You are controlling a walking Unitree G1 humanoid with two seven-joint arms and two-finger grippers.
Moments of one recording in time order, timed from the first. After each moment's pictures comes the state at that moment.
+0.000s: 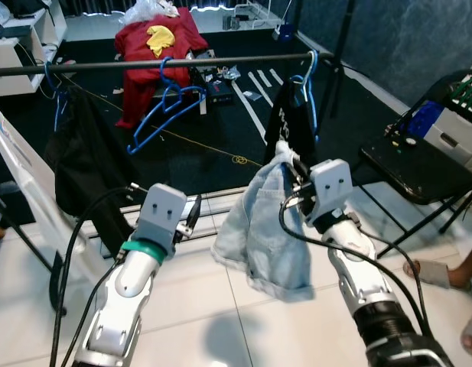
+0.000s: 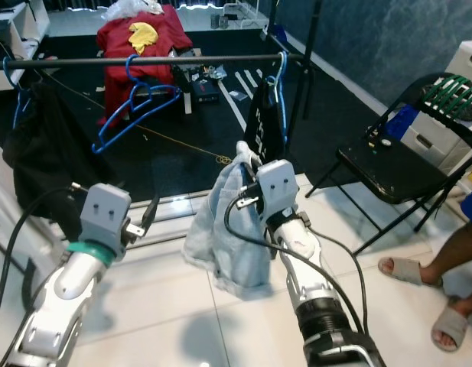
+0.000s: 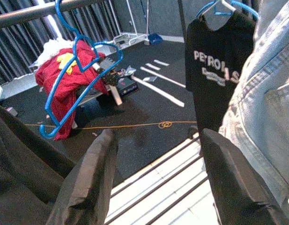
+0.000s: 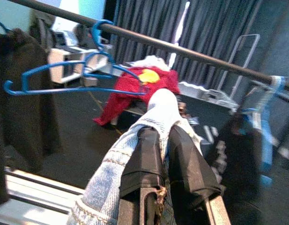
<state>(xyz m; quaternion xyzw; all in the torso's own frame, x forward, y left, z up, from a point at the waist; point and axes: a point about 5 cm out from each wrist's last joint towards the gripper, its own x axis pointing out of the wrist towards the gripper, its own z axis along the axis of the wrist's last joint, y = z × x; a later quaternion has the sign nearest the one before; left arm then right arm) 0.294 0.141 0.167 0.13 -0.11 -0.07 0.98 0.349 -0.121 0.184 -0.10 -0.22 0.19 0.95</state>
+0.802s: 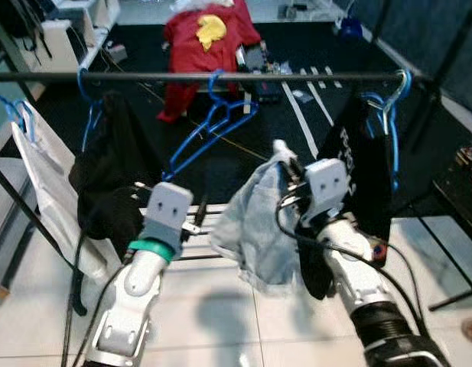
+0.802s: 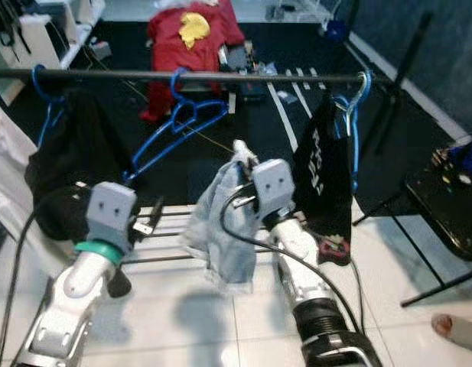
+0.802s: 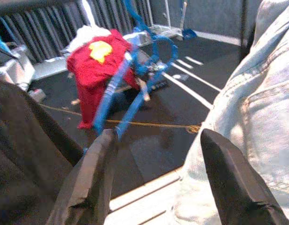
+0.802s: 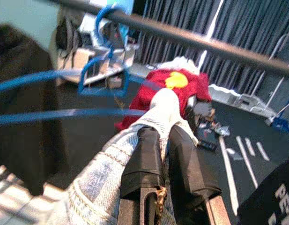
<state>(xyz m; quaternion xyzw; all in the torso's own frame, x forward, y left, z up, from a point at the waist) 0.293 0.125 0.169 0.11 -0.12 -0.08 0.98 0.348 -0.135 0.183 -0.10 -0.21 0.16 0.96</state>
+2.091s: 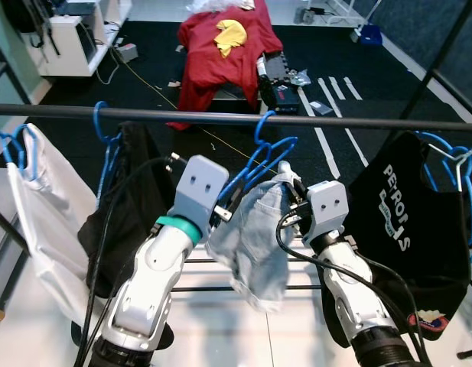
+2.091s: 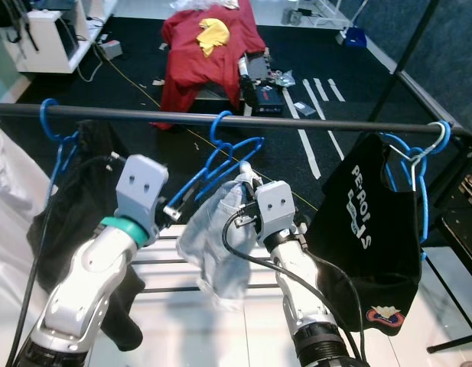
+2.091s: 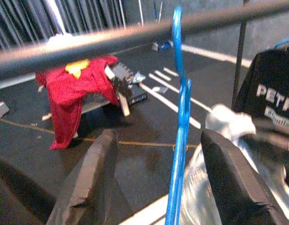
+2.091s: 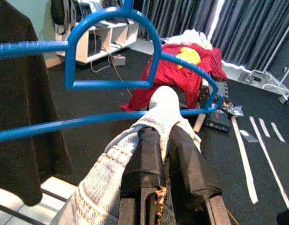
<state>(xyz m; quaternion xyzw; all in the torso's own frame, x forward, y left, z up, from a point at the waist) 0.303 0.074 0.225 0.09 -0.12 -0.18 0.97 0.328 -0.138 0.140 -0.09 -0.15 0.13 0.98</state>
